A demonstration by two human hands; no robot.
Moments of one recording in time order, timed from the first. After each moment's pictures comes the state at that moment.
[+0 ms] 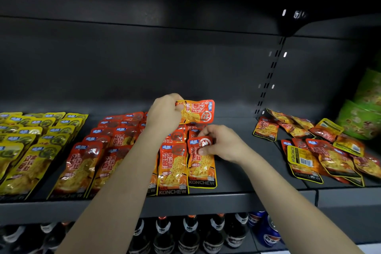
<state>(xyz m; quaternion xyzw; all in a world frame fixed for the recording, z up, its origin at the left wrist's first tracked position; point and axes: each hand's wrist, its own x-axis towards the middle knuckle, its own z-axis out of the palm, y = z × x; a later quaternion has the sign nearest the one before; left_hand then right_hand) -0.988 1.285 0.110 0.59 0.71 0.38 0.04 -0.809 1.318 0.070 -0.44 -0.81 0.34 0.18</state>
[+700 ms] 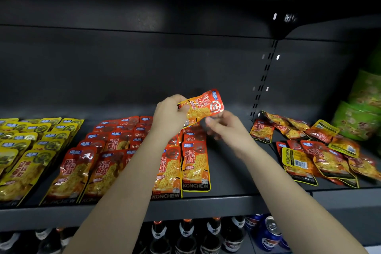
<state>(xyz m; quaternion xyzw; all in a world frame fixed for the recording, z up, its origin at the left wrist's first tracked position) -0.965 1.289 0.114 0.59 0.66 0.45 0.09 -0.794 1.329 0.083 -0.39 -0.67 0.49 0.40</state>
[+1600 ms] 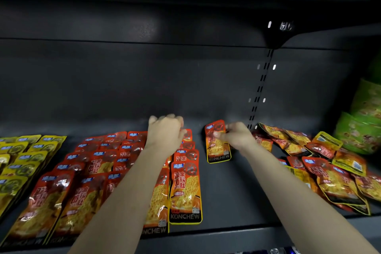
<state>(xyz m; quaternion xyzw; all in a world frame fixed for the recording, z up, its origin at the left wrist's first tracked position) -0.964 1.341 0.089 0.66 0.71 0.18 -0.14 -0.769 1.420 0.069 -0.55 -0.64 0.41 0.34</state>
